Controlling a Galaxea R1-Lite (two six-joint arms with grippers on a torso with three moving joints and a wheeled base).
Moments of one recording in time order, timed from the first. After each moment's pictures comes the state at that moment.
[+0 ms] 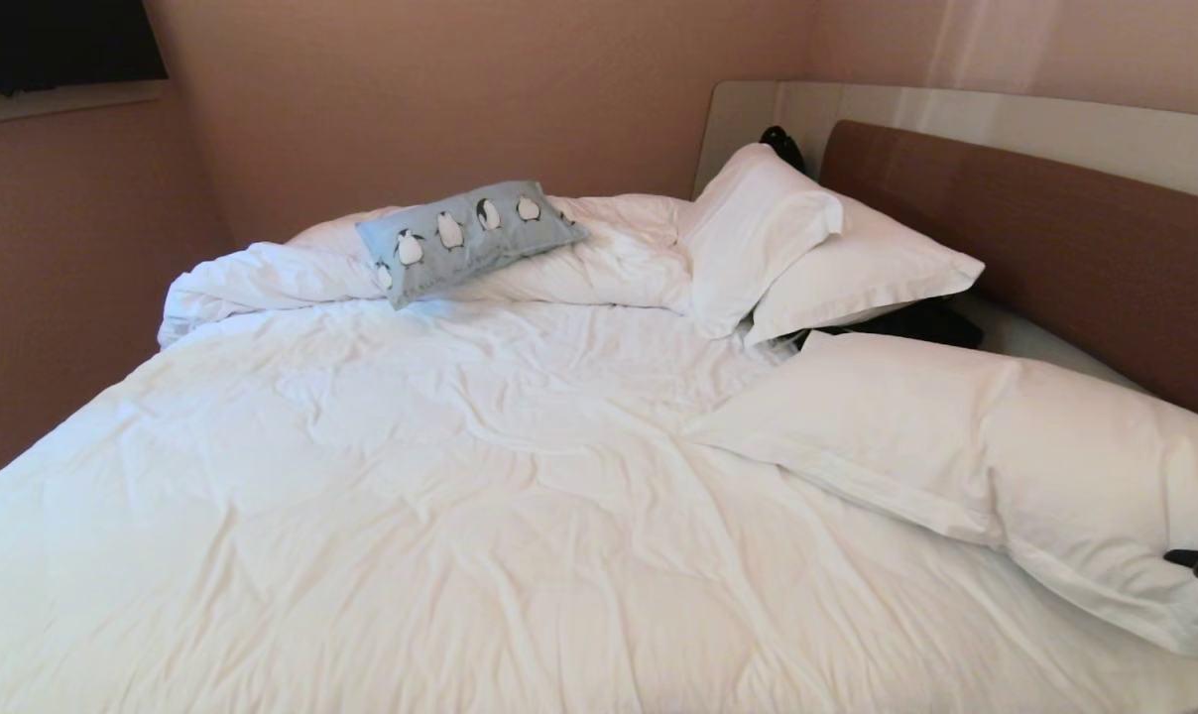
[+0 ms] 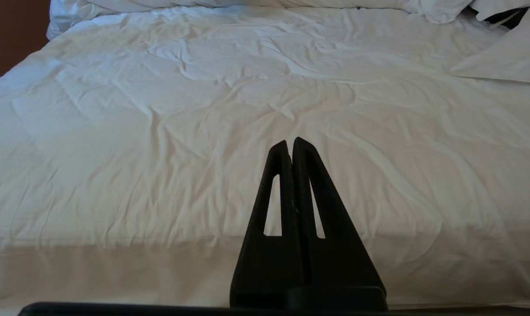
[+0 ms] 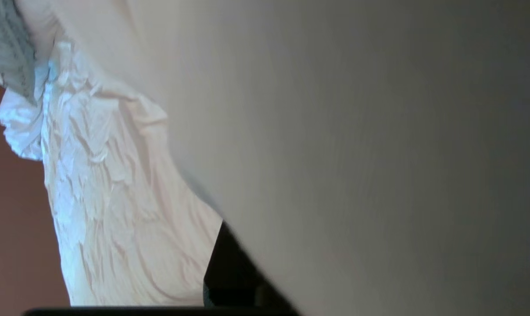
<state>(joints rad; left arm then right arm) 0.00 0.00 0.00 0.00 0.00 -0.01 -0.87 2.13 -0.99 -0.22 0.89 0.18</state>
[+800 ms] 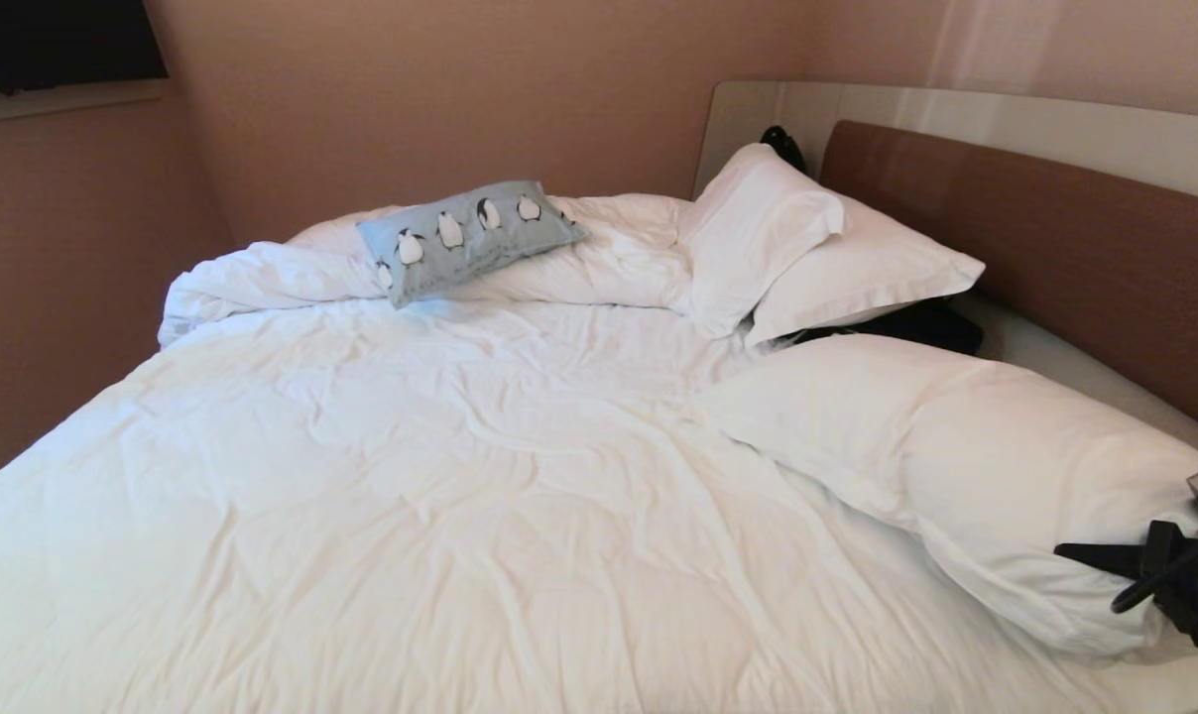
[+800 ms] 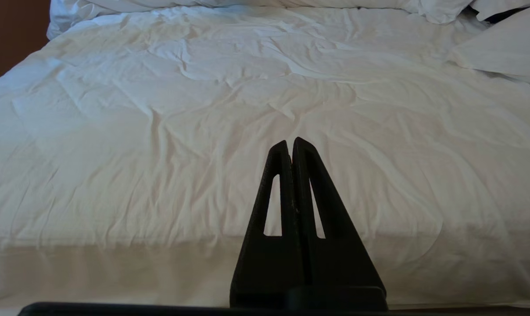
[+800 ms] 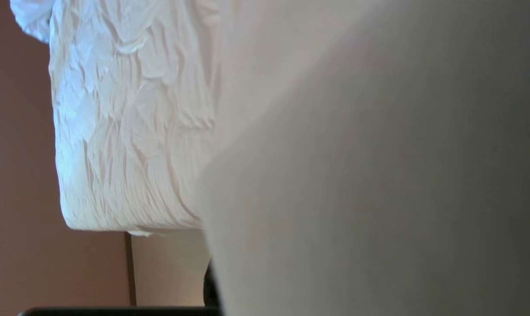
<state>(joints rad) 0.00 0.00 0.00 0.00 0.00 -0.01 -0.58 1.84 -0.62 -0.38 0.88 0.18</state>
